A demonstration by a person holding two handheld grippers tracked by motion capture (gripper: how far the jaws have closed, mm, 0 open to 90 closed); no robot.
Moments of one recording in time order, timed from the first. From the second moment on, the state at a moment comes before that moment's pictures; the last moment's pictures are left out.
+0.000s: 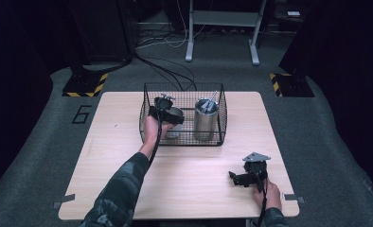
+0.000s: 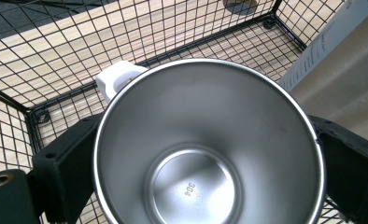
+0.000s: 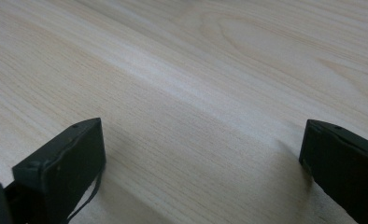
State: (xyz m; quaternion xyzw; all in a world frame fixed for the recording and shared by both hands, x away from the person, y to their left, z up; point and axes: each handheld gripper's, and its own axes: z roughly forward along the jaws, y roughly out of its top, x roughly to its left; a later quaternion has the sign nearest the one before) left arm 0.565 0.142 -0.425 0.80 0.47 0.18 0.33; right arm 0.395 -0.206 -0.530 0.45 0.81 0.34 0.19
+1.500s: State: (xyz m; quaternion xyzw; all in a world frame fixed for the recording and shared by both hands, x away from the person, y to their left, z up) left arm 0.554 0.156 -0.408 0.80 0.46 0.17 0.33; right arm 0.395 -0.205 -0.530 0.45 0.81 0.34 0.19
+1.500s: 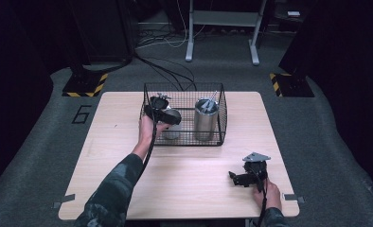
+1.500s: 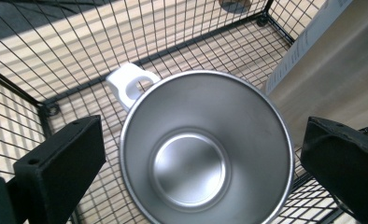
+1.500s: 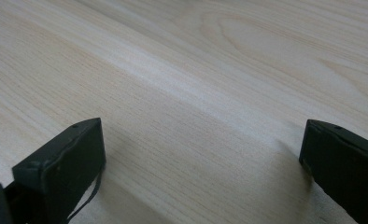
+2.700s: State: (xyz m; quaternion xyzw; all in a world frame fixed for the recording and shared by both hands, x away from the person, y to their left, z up) left arm 0.440 0.235 -0.372 0.82 0.39 0.21 0.35; right arm 0.395 -0.205 -0.530 0.45 0.80 0.34 0.19
